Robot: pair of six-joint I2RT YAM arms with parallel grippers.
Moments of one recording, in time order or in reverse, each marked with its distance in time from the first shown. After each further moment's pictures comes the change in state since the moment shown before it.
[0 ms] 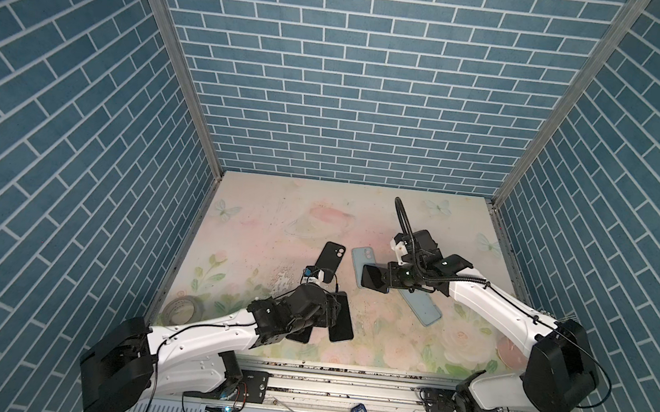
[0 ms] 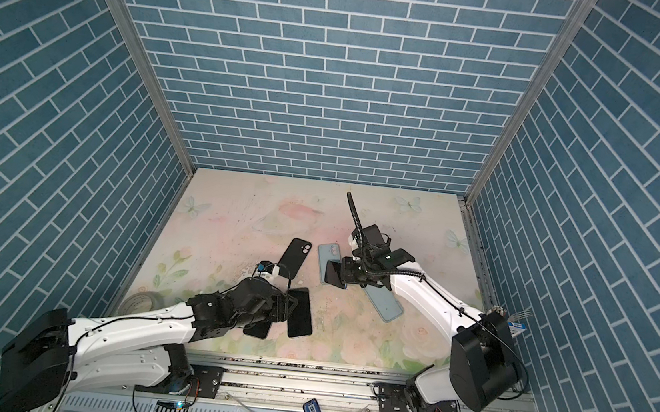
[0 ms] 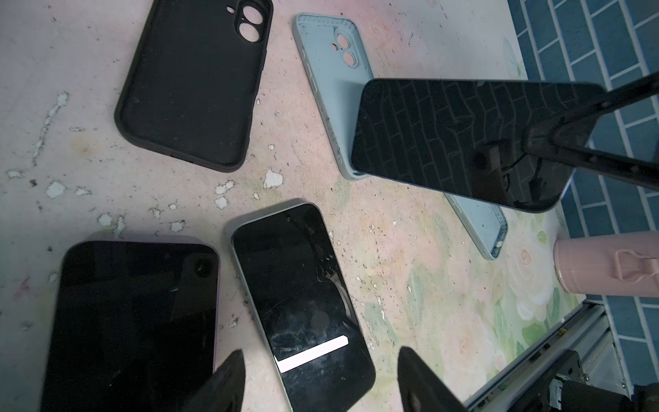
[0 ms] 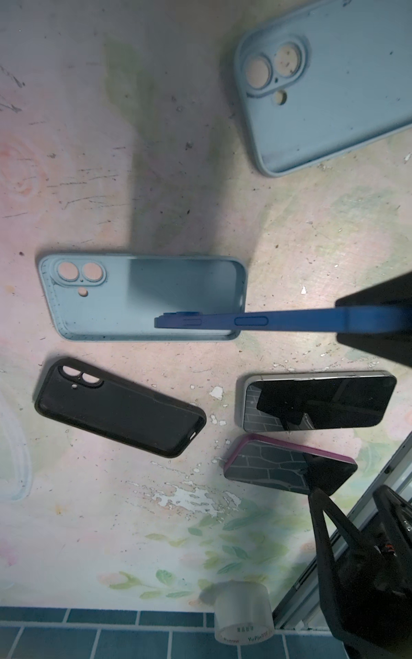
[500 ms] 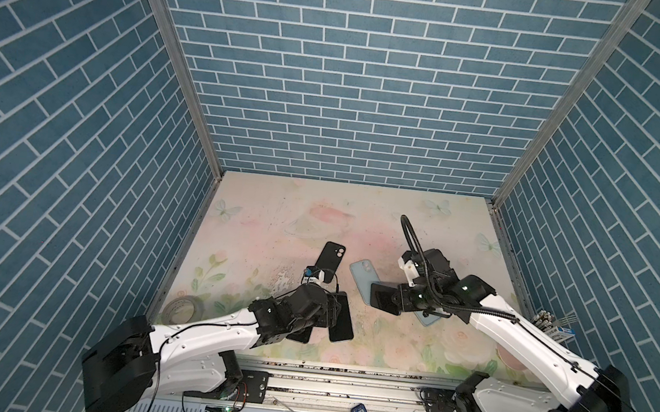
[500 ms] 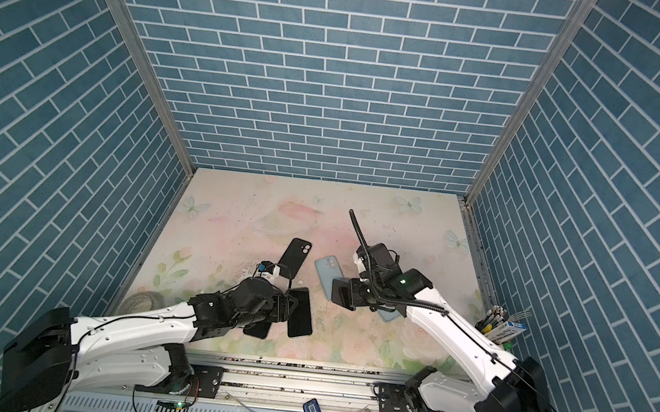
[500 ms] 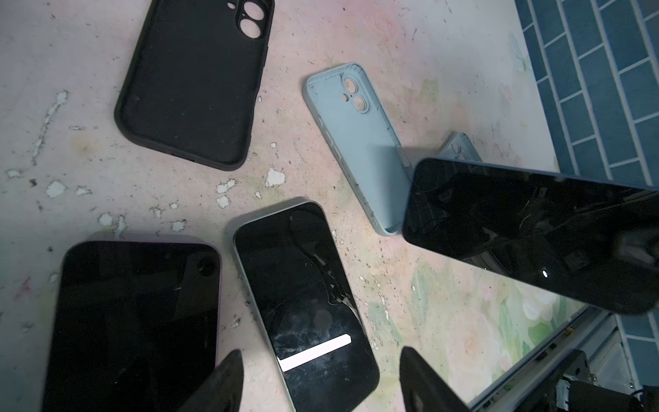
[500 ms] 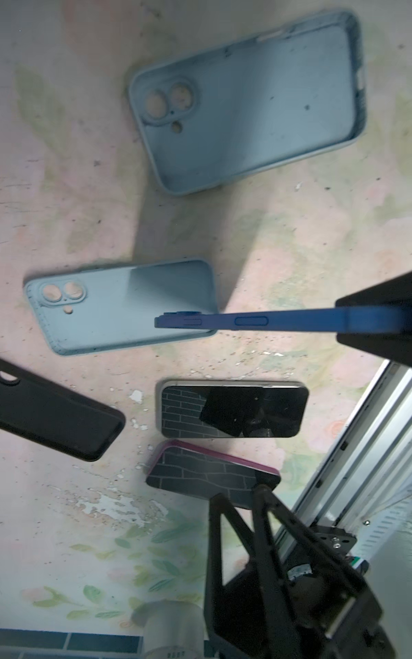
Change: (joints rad) left arm 0.005 0.030 0.006 0.000 0.000 0.014; right arm 0.067 -0.313 -0.133 -0.220 0.060 -0.009
